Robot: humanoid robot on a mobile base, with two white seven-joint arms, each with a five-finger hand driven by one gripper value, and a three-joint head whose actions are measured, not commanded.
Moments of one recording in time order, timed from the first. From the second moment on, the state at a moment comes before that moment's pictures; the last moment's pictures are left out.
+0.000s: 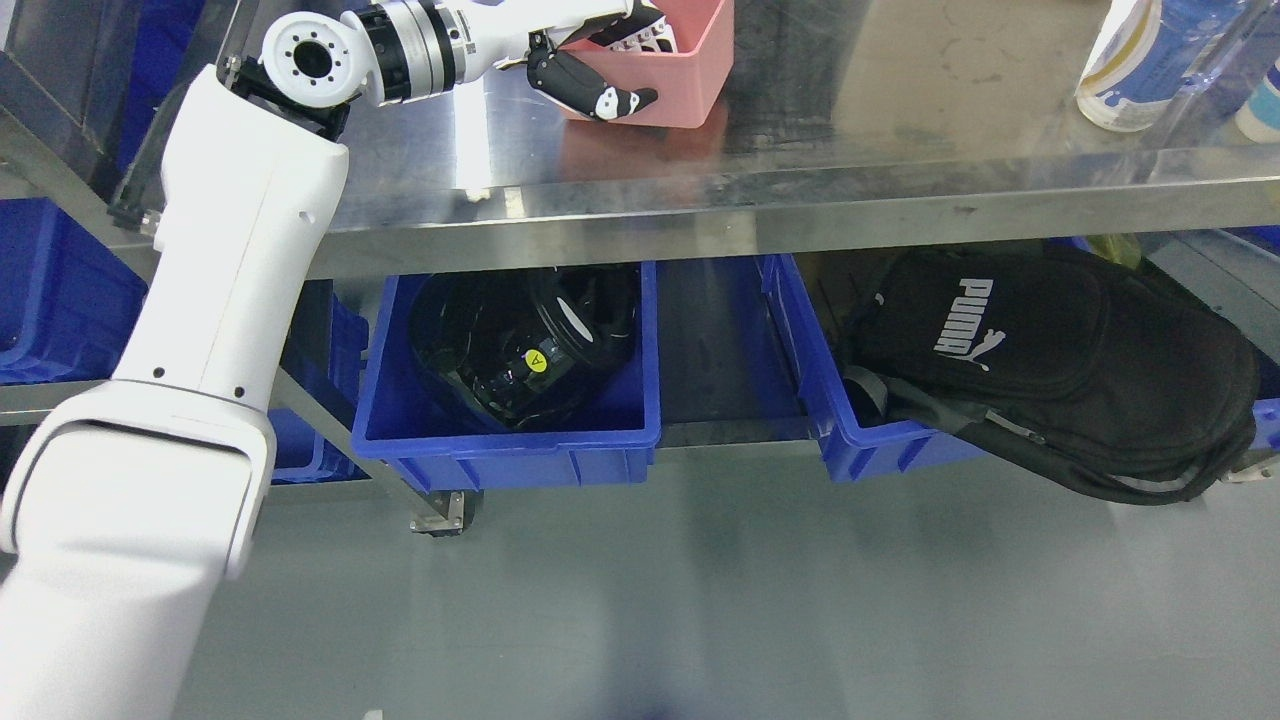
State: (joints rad) left arm -1.29 0.08 -0.37 -0.73 -0.18 -0.36 -0.87; right arm 0.00 0.00 0.00 0.00 0.00 -0.07 -0.01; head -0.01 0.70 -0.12
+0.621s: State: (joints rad) left arm -1.13 0.03 -0.04 -0.79 0.05 -0.55 -0.65; right arm 0.00 0.00 0.00 0.00 0.00 -0.07 -0.02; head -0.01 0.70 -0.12
